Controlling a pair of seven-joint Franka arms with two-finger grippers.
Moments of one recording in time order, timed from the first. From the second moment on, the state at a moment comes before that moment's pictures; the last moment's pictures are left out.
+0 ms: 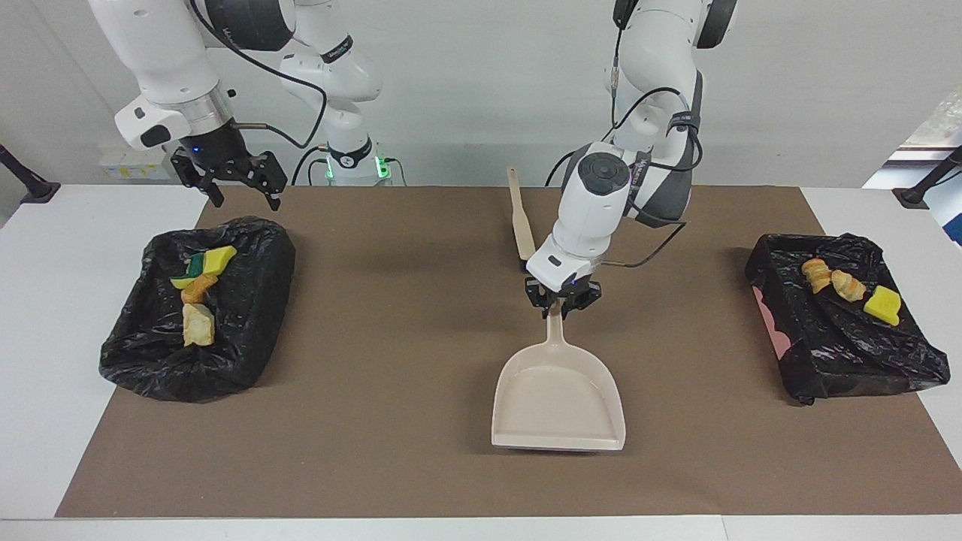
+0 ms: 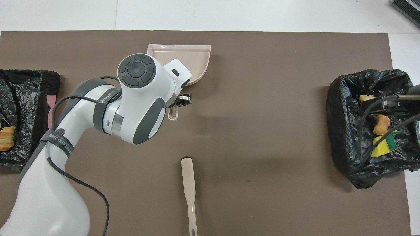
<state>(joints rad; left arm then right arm) -0.54 0.39 0.00 -1.63 -0.05 2.10 -0.41 -0.13 -0.05 0.11 -1.66 -0.01 1.62 0.07</state>
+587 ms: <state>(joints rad) -0.58 0.41 0.01 -1.65 -0.05 2.10 -0.48 -0.13 -0.05 0.11 -1.66 -0.01 1.62 0.07</state>
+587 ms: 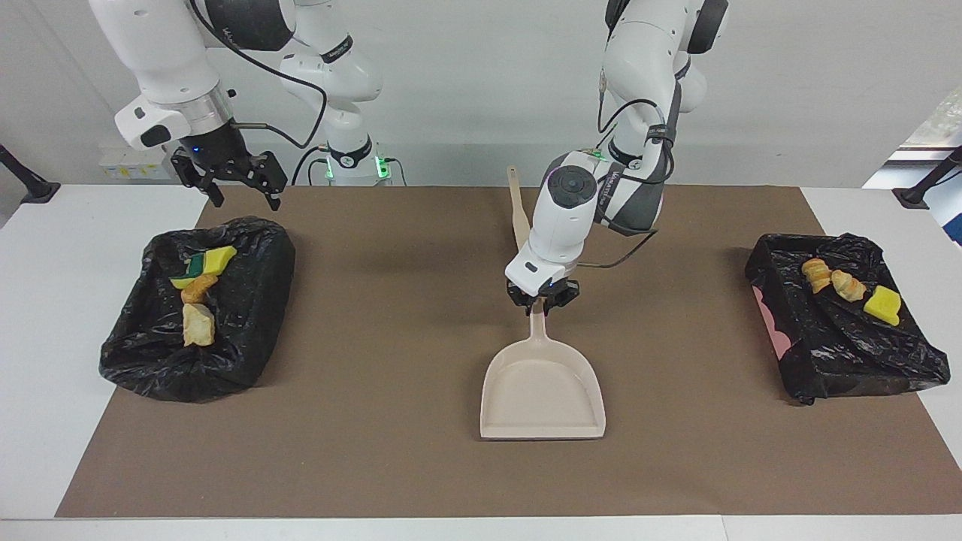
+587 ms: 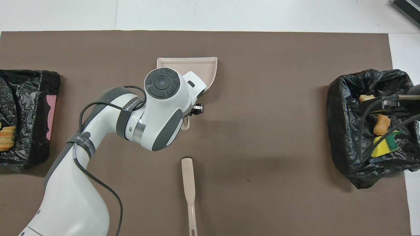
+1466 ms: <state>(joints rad) -0.34 0.08 0.06 -1.64 -0.04 1.76 -0.19 -0.13 -0.05 0.11 -1.66 -0.01 1.62 0.07</state>
